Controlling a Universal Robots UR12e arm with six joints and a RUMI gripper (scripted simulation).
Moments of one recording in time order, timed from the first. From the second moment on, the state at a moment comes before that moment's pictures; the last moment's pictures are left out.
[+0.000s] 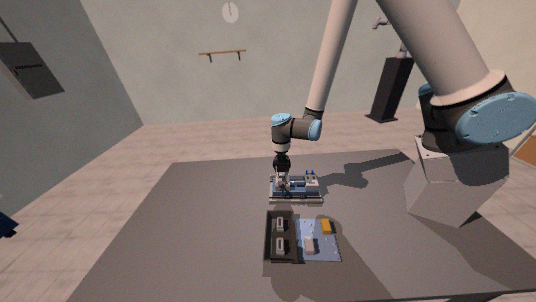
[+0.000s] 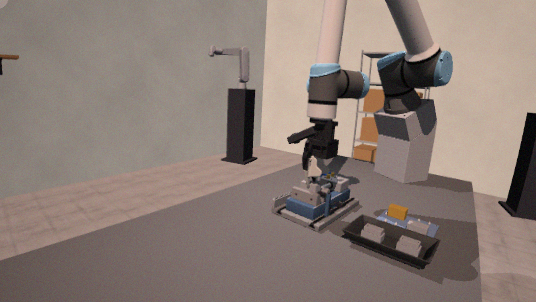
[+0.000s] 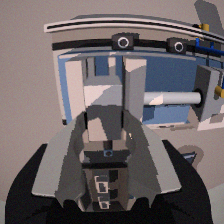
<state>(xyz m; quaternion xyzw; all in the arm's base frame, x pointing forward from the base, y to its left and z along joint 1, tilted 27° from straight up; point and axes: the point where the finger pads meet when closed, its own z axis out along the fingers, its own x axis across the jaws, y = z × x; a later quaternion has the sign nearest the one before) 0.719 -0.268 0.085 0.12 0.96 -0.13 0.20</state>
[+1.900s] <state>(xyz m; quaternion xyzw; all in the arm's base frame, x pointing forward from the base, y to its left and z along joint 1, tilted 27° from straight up) 0.720 -0.269 0.083 0.12 0.96 -0.13 0.20</state>
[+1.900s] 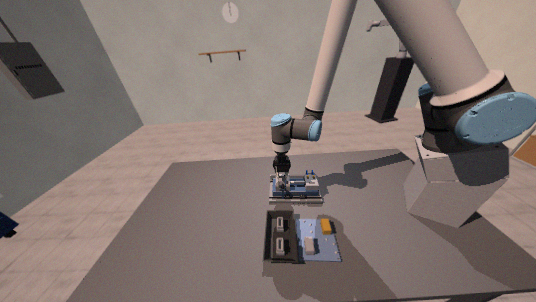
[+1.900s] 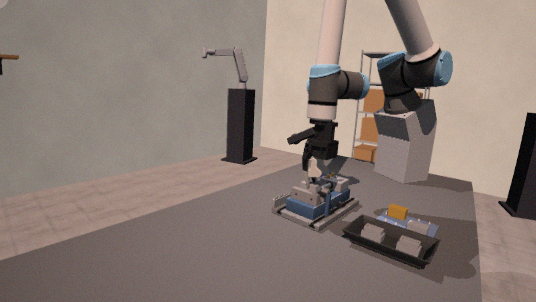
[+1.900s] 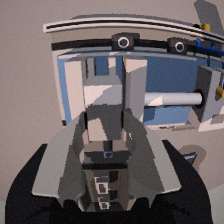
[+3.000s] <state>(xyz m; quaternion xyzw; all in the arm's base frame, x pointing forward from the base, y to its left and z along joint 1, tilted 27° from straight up) 0.720 -0.269 0.083 0.12 0.96 -0.13 0.20</state>
